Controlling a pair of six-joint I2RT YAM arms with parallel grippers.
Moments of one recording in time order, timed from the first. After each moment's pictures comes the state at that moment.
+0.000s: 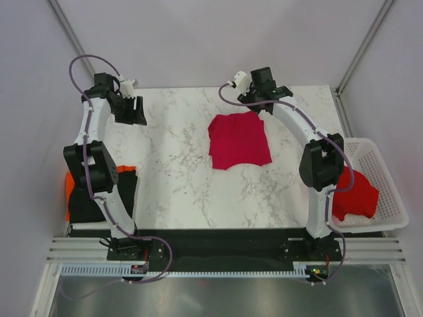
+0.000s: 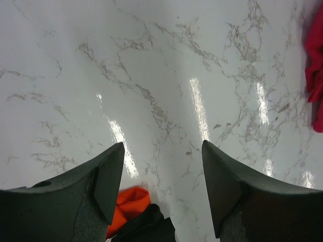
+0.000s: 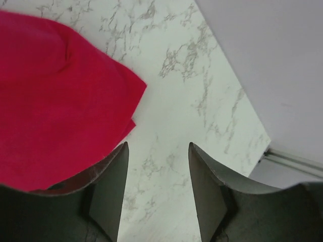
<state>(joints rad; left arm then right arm) 0.17 1.97 1.86 -0.93 0.41 0.27 0.38 2.04 1.93 -0.58 0.14 -0.68</state>
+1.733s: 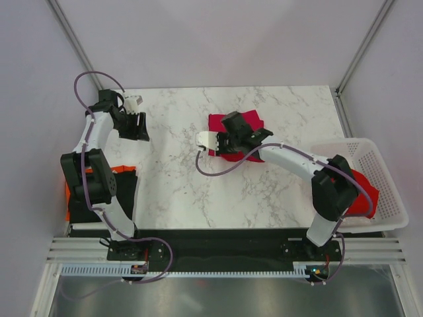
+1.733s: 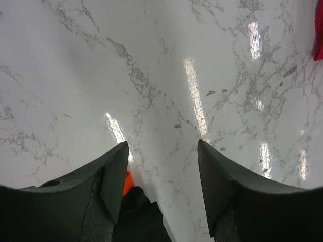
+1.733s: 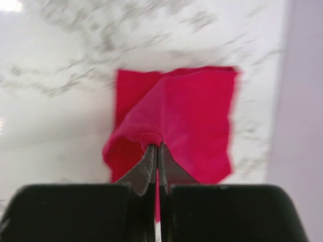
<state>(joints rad) 0.16 1.81 1.52 -0.84 0.40 0.30 0.71 1.76 1.32 -0.40 -0.11 -0.95</state>
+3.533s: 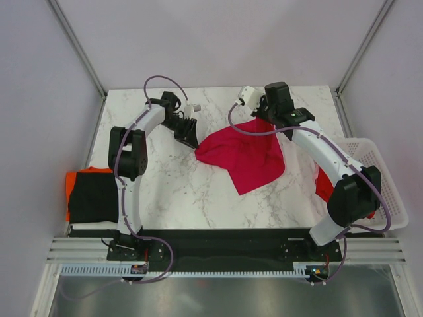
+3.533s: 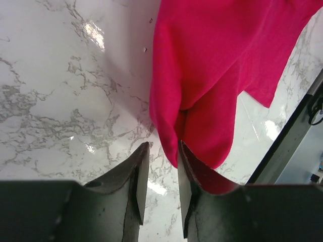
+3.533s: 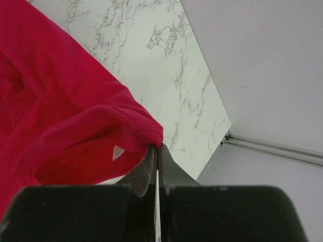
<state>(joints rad) -0.21 2.25 1.84 -0.94 0.74 0.27 0.40 1.61 1.46 -0.46 0.16 -0.83</state>
